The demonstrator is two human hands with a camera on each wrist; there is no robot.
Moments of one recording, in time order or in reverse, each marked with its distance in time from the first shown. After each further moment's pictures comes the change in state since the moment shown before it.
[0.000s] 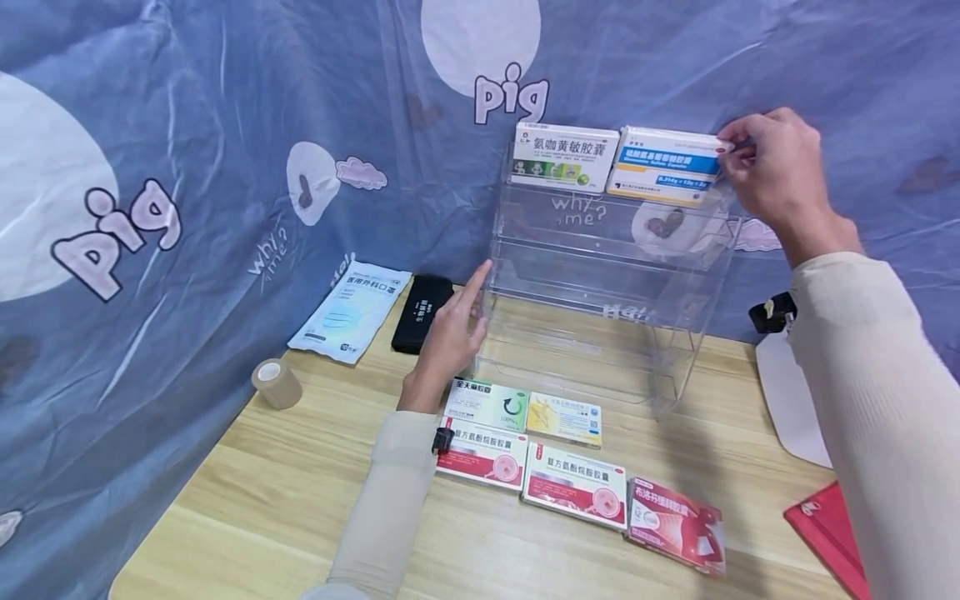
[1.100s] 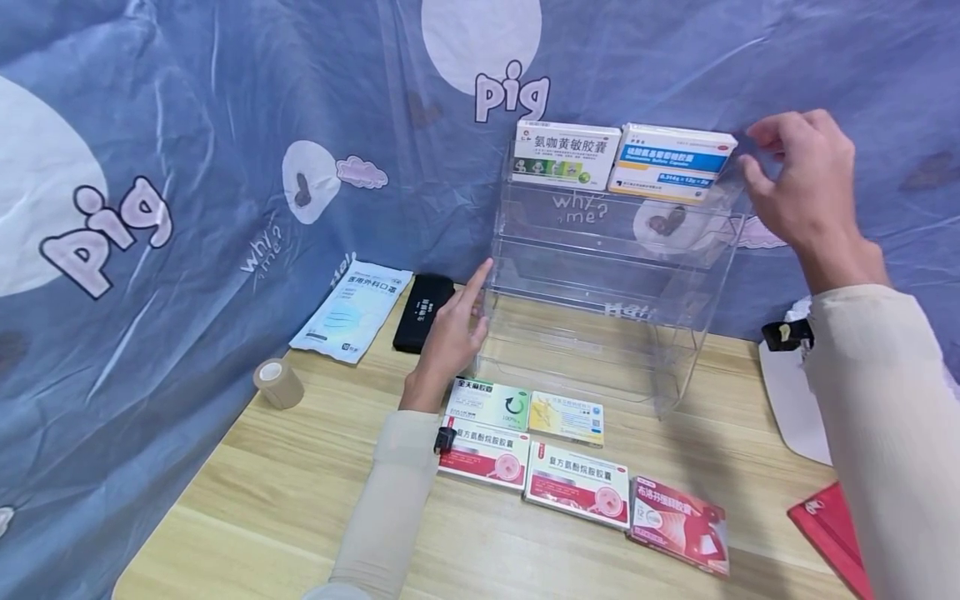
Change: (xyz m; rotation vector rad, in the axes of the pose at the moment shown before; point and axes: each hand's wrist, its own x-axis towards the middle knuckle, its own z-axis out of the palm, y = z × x) left_hand 0.001 0.000 0.001 -0.011 0.001 -0.001; right_hand -0.024 0.006 -0.006 0.094 0.178 -0.063
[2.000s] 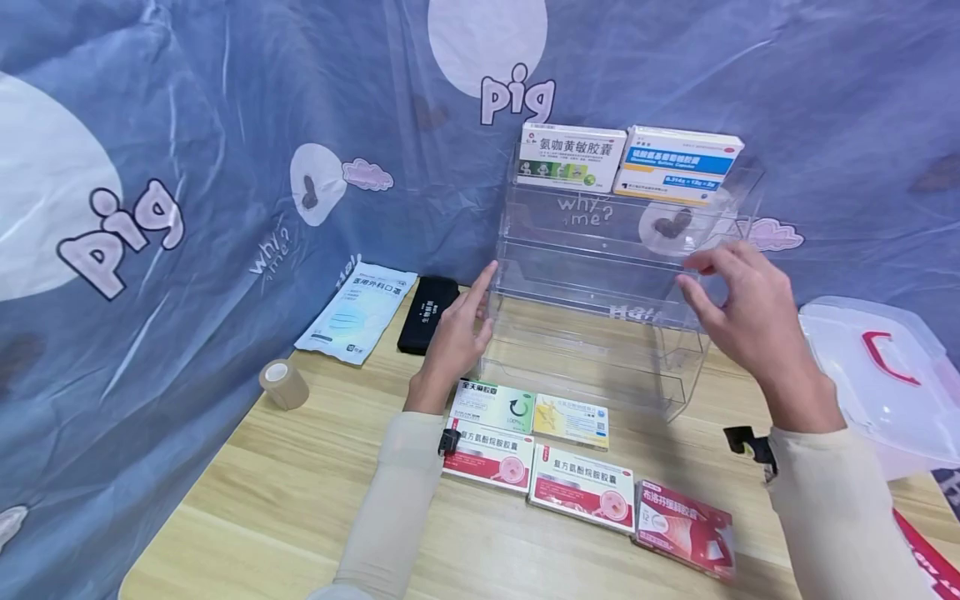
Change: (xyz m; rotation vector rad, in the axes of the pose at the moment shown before) left_hand -0.002 0.002 -0.003 -0.008 0.012 0.004; right_hand -0.128 -0.037 0.023 0.038 -0.079 -0.173
